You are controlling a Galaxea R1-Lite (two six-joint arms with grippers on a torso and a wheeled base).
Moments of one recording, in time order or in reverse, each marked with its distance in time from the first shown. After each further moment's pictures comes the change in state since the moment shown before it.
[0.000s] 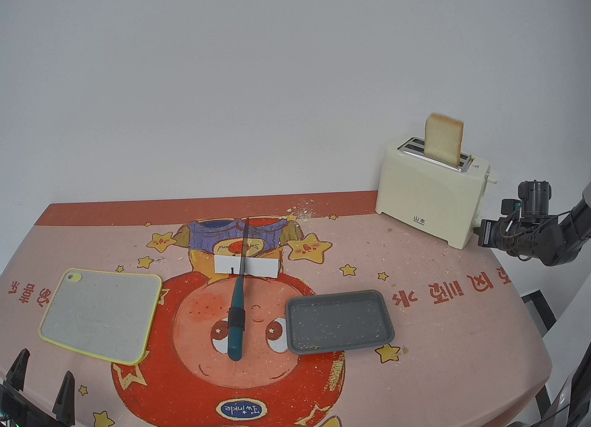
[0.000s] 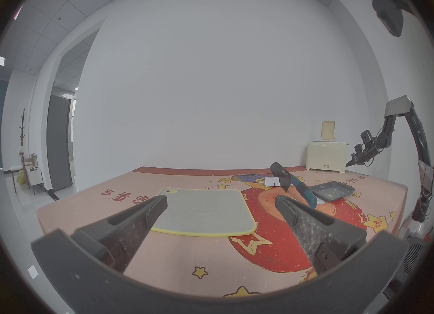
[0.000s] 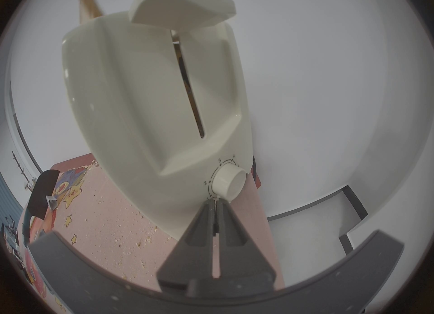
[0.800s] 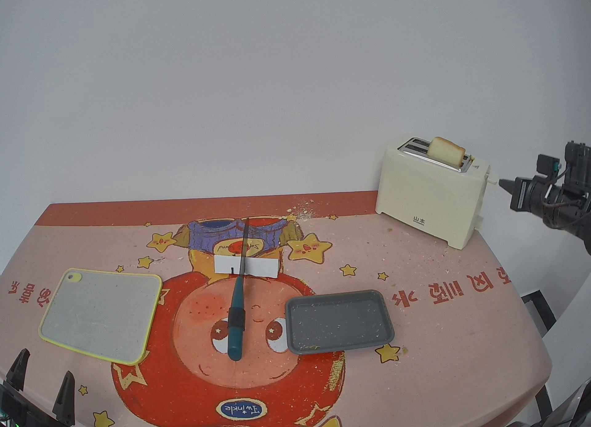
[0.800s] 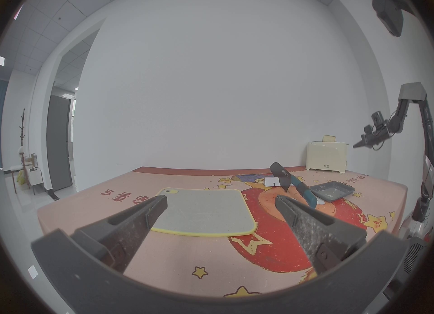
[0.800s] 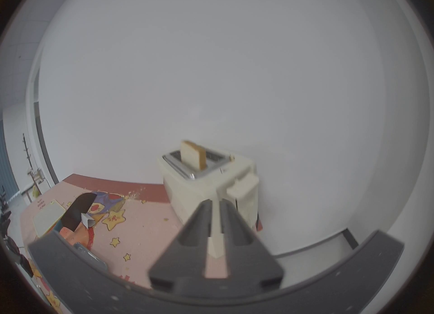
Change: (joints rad) left arm 0.001 0.000 0.000 0.000 0.000 0.000; right arm 0.016 -0.400 0.016 0.084 0.058 -0.081
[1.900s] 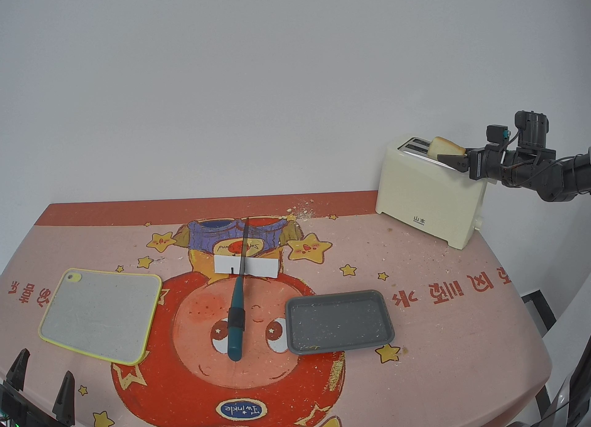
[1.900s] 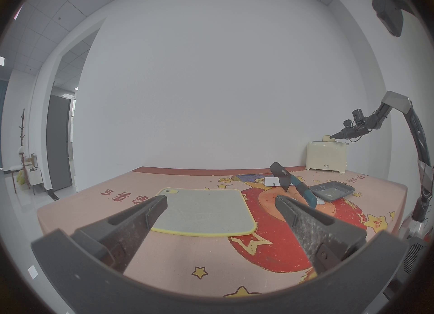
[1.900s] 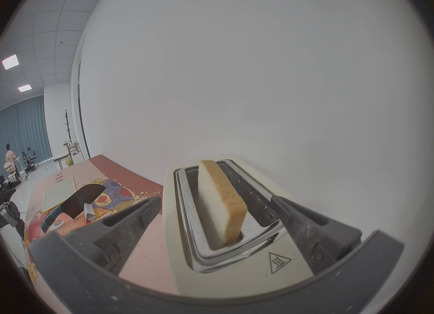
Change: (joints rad) left arm -0.001 0.000 0.000 0.000 0.000 0.000; right arm 0.030 0.434 -0.557 0.154 0.270 -0.136
